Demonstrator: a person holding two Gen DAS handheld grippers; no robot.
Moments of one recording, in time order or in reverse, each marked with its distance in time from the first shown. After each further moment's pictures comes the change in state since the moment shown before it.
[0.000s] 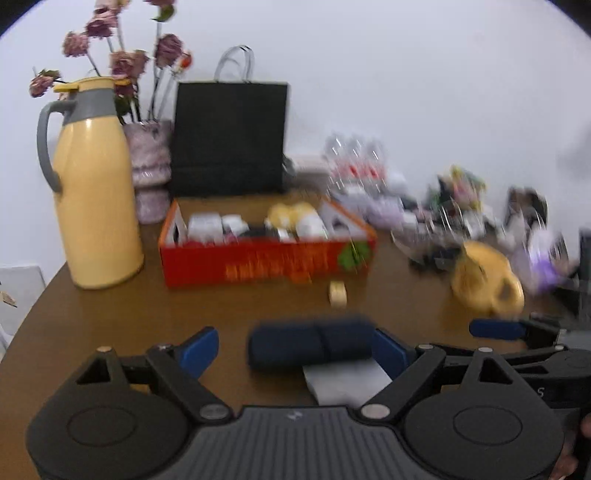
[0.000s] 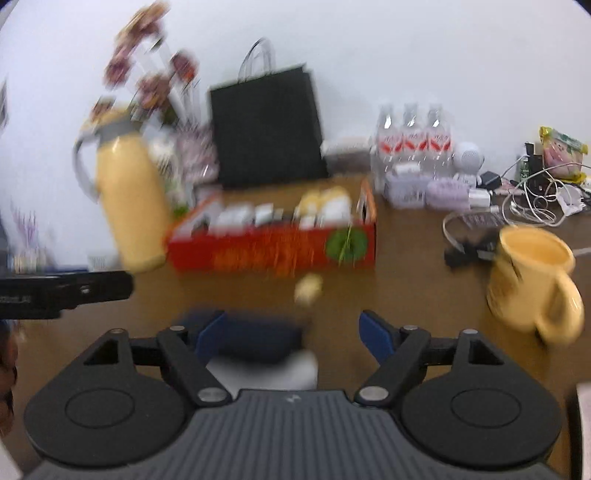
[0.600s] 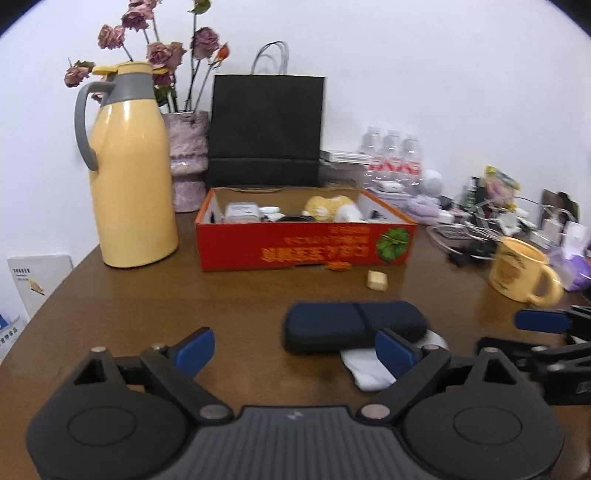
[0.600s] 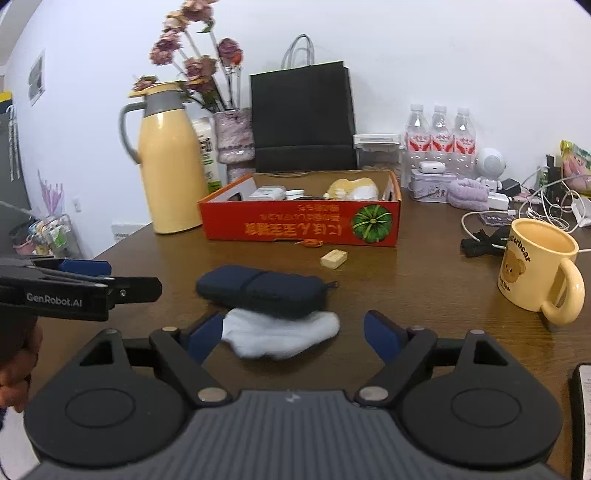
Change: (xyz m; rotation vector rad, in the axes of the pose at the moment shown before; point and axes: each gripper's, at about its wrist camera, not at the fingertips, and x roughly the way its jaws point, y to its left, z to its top) left arm 0.024 0.017 -0.018 -0.055 -0.024 0.130; right arm -0.015 0.004 -0.025 -0.062 -0.017 0.068
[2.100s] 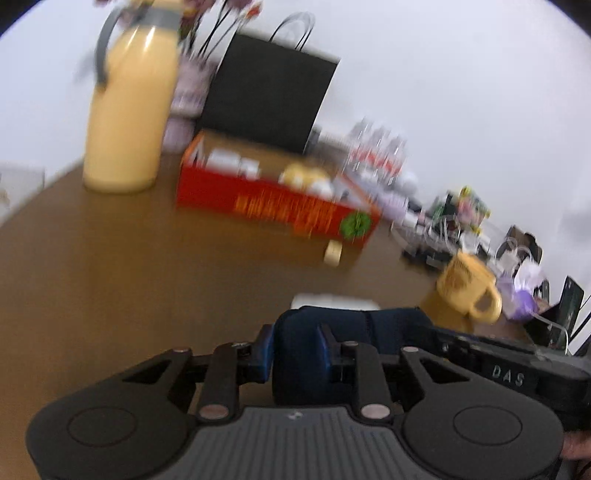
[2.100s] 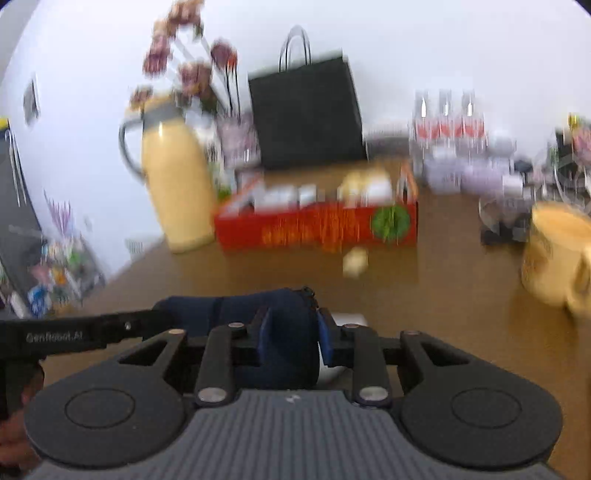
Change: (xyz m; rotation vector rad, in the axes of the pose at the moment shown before) left arm -0.036 0.010 -0.029 -0.251 0.137 -0.190; right arm 0.003 0.010 0.008 0.087 0.068 0.058
